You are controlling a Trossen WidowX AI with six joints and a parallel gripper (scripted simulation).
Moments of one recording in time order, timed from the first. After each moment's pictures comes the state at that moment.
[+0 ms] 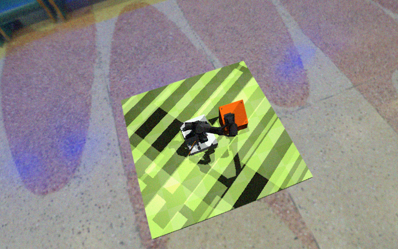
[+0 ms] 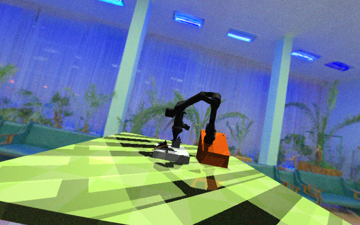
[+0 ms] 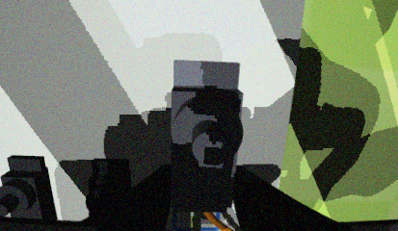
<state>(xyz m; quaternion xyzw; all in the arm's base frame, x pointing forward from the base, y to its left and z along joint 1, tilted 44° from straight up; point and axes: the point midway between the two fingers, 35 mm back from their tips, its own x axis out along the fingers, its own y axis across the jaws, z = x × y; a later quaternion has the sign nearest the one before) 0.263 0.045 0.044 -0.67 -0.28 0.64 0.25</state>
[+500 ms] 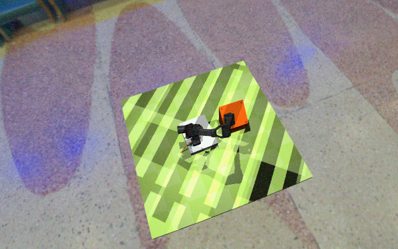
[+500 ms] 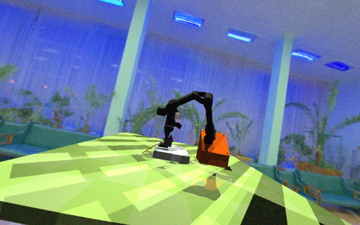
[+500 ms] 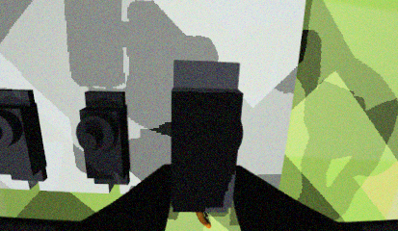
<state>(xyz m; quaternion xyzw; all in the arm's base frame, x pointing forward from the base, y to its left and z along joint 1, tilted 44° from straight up) 0.322 0.047 0.048 -0.67 -0.28 0.64 0.25</state>
